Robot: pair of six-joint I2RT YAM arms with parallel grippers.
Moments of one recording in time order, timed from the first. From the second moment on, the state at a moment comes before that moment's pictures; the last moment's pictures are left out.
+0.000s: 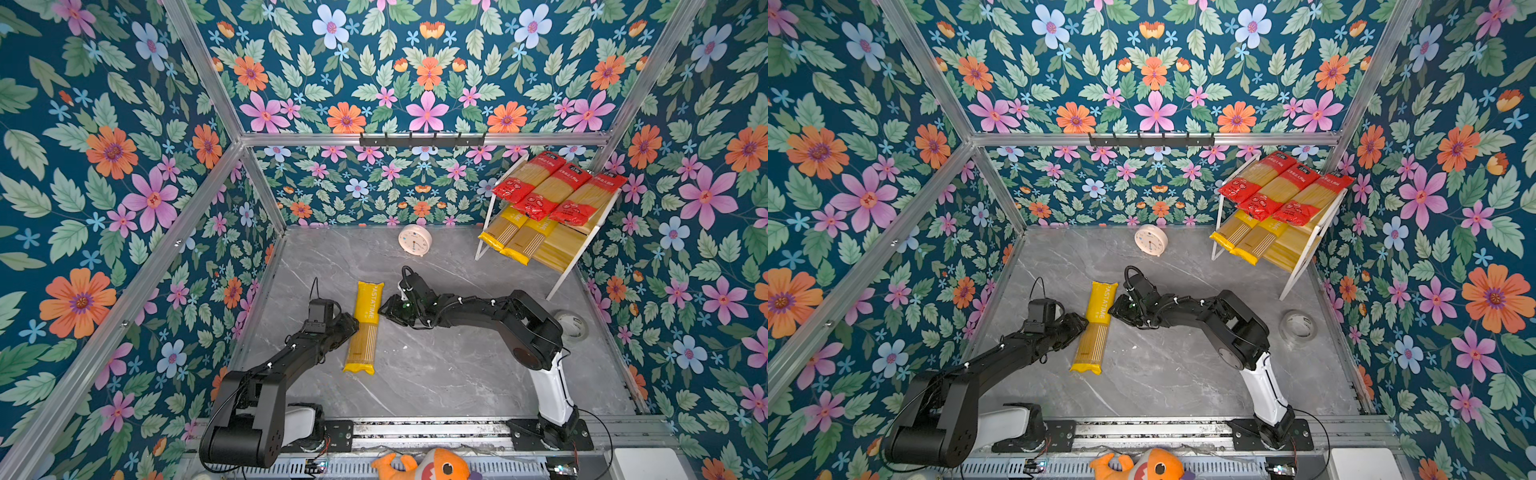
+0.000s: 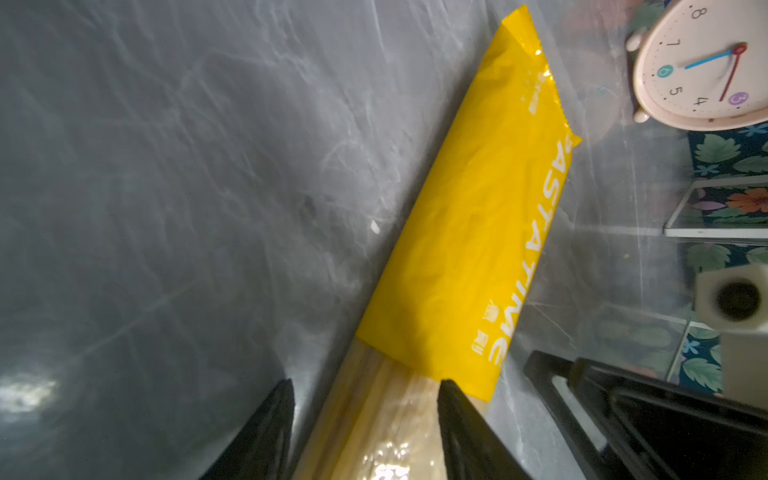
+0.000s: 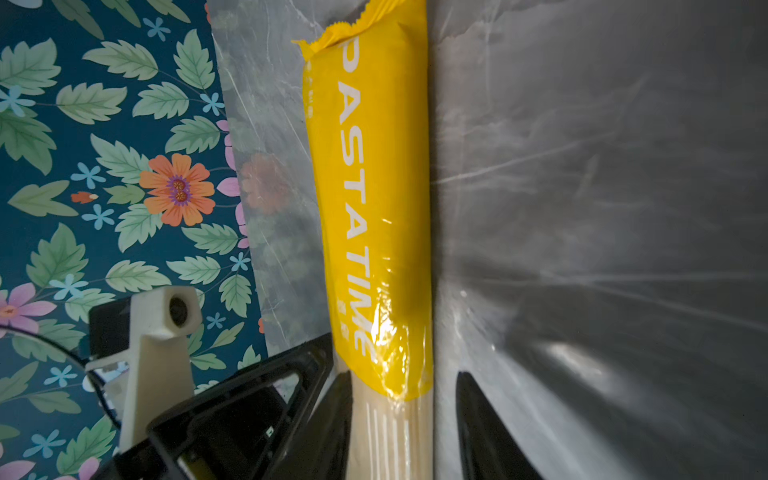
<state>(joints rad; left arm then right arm) -0.15 1.27 0.42 -0.04 0.24 -0.78 0.82 2.12 1.35 0.06 -0.31 1.14</state>
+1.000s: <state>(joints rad) -0.17 1.10 0.49 0.04 0.36 -0.65 0.77 1.90 1.09 0.26 -0.34 0.94</state>
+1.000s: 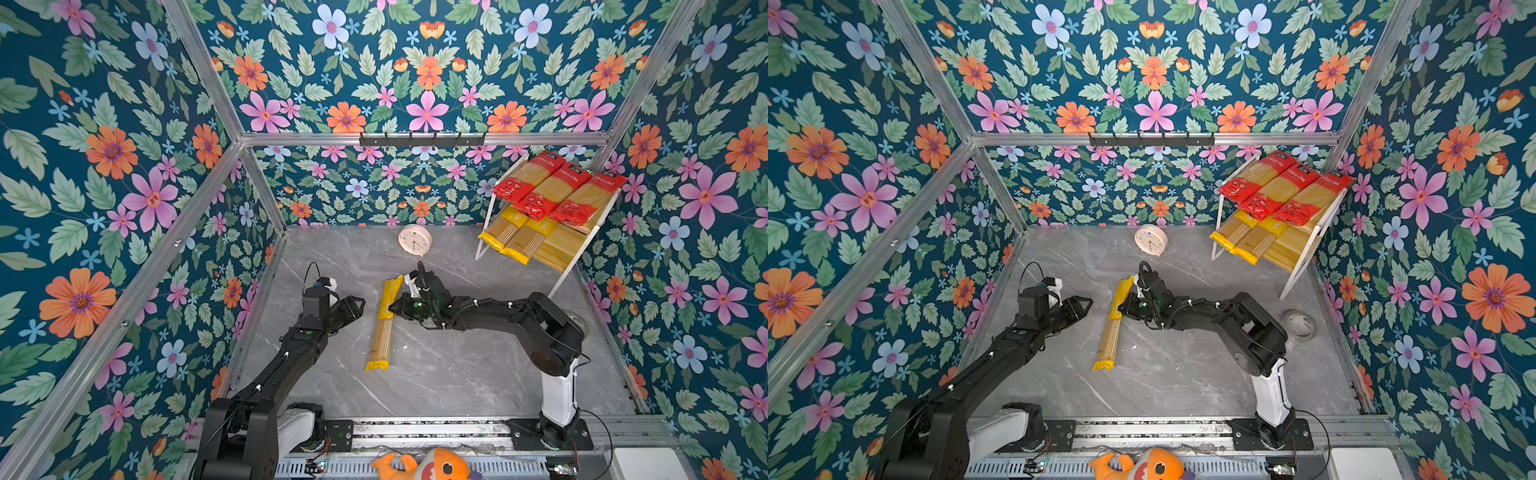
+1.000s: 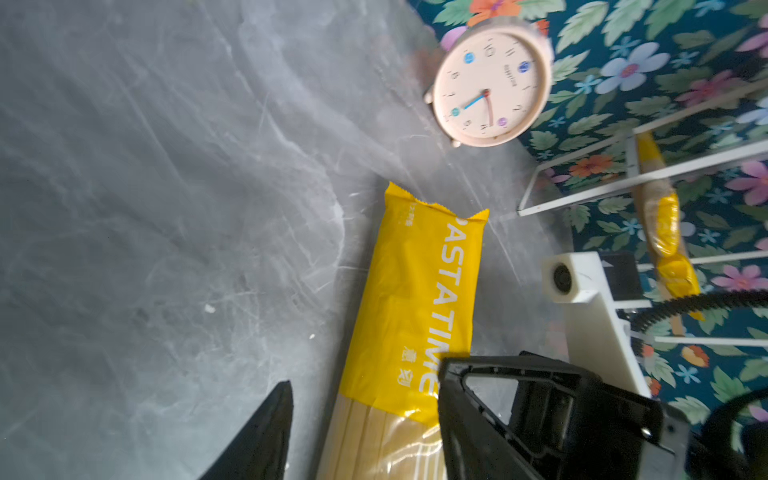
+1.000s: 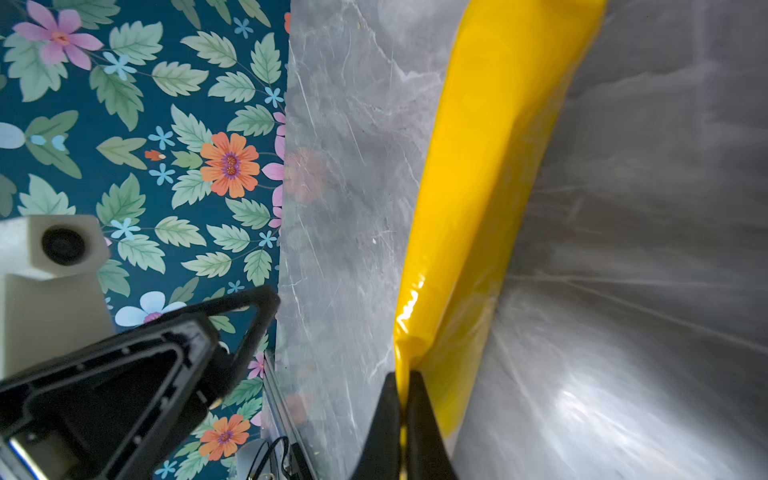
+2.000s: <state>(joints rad) -0.53 1.39 0.55 1.07 0.71 -0.74 0.47 1.25 0.94 0.42 -0.82 0.42</state>
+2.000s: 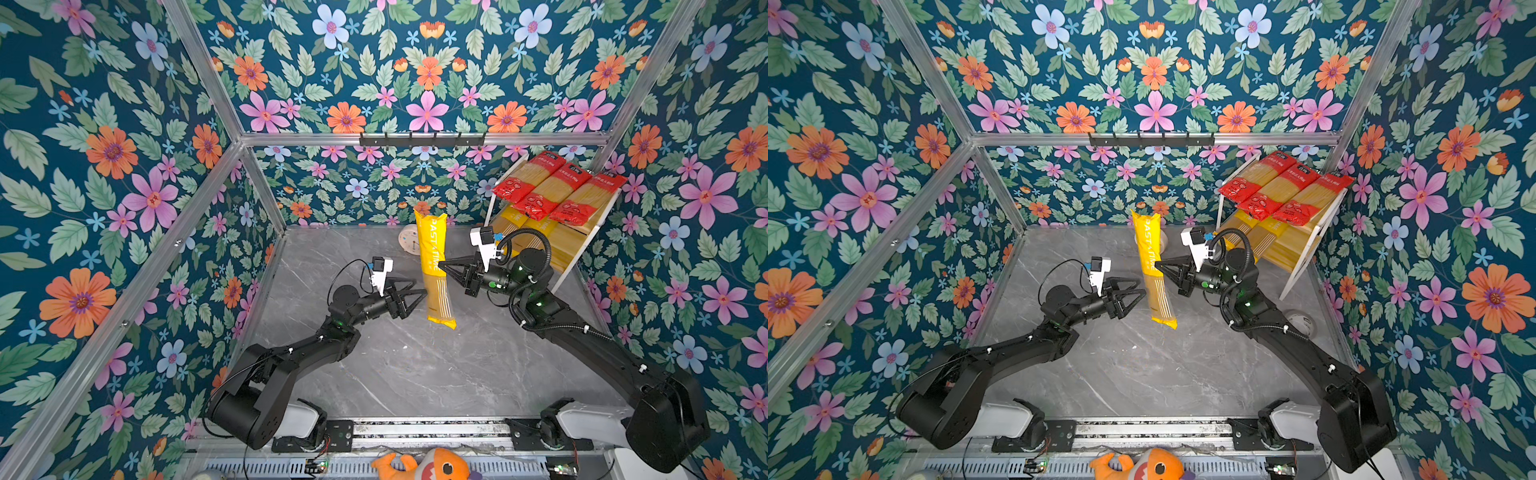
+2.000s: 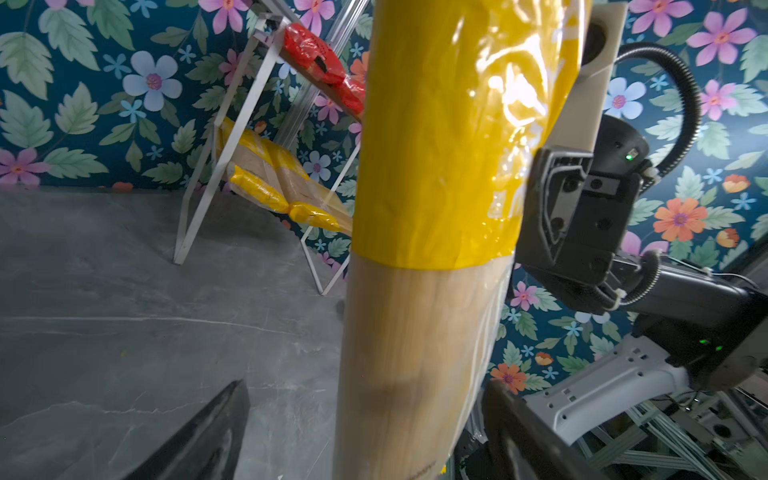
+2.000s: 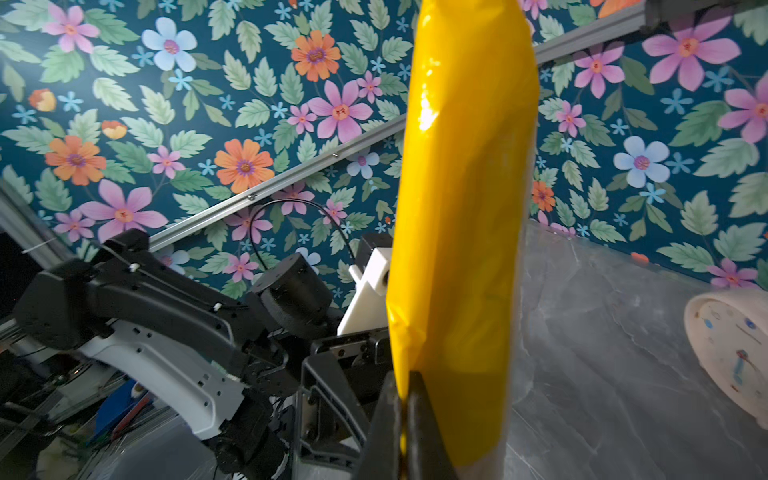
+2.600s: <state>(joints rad) -0.58 1.53 0.63 1.31 0.86 -0.88 0.41 1.27 0.85 0.62 -0.95 0.56</state>
